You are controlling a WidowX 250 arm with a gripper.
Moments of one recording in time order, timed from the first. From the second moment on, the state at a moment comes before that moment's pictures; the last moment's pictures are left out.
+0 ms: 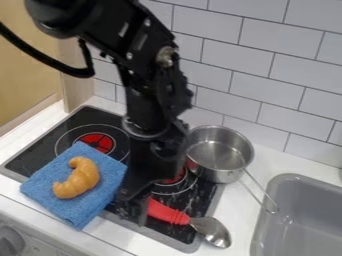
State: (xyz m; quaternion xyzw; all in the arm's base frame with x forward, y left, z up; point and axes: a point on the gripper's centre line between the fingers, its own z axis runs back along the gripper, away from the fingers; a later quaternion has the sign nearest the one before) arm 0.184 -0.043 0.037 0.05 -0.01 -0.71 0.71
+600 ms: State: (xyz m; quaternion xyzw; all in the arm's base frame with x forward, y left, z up) arm 0.198 -0.038 0.012 0.04 0.02 -0.71 0.70
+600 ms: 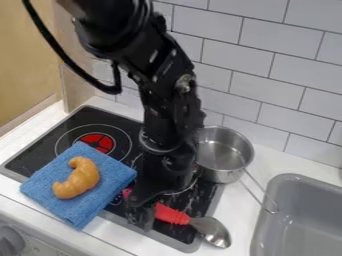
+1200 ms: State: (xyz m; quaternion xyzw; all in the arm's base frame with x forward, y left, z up) arm 0.222 -0.029 -0.002 0.00 0.05 -0.67 0.74
